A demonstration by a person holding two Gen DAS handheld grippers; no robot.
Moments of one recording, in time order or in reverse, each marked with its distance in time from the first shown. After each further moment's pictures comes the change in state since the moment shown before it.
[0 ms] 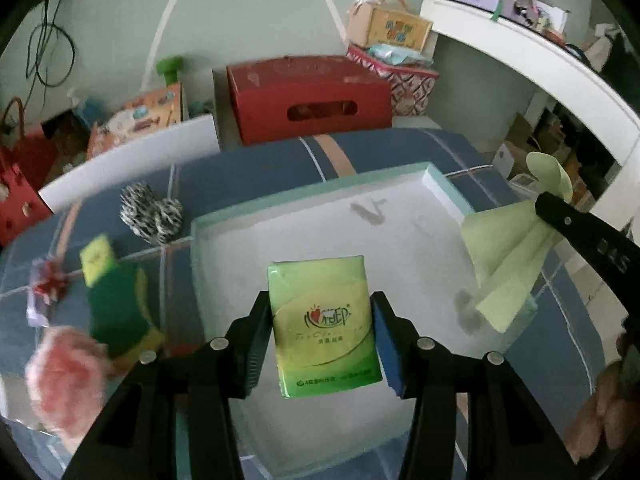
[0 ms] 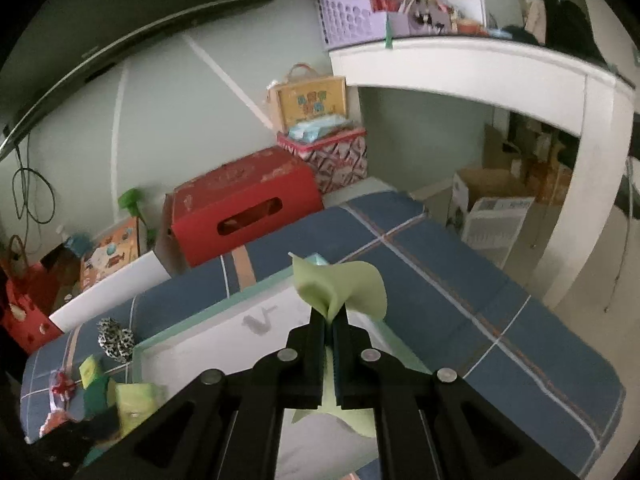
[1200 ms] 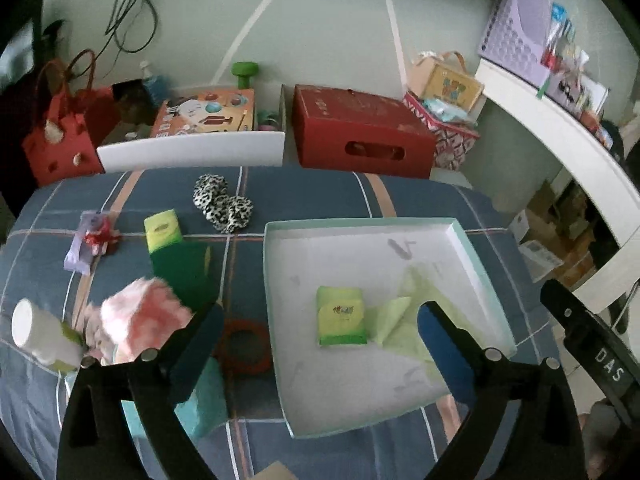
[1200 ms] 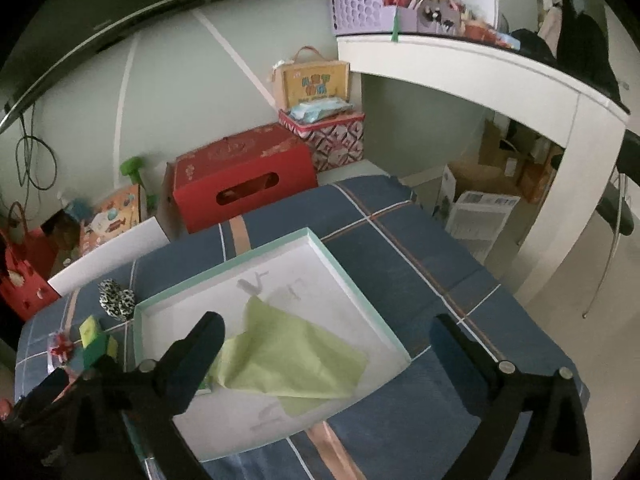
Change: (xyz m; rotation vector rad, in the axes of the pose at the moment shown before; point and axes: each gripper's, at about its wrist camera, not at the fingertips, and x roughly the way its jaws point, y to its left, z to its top) left arm -0.077 0.043 -0.008 -0.243 -0.093 0.029; right arm -0.047 -0.003 0.003 -0.081 0.075 -0.043
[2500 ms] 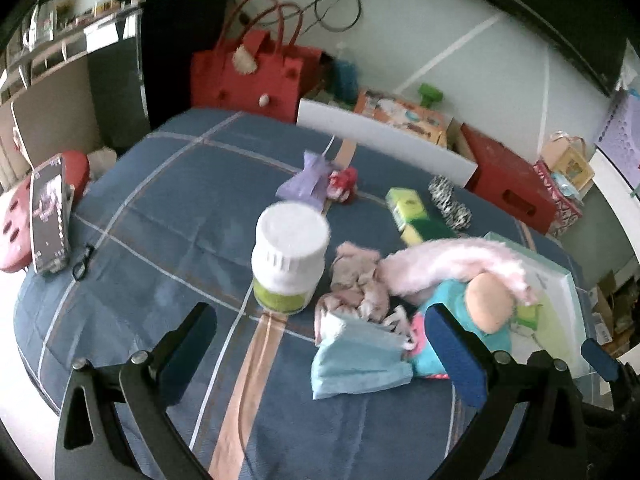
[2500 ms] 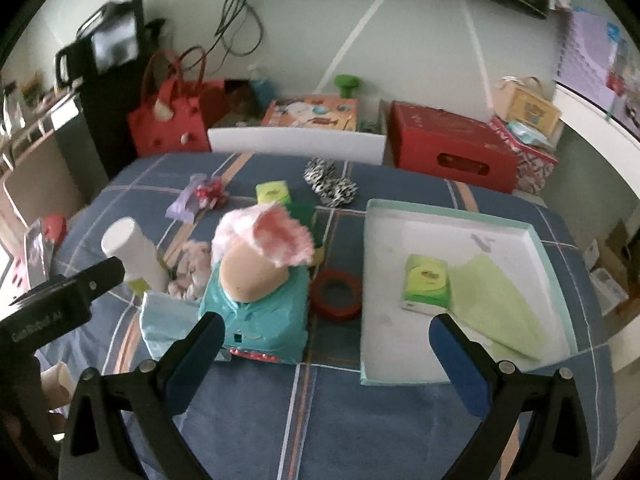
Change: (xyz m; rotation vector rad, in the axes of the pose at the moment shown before) left arm -0.072 0.225 -0.081 -0.331 -0.055 0.241; right arm -0.044 0.197 -0.131 -0.534 0.069 0.363
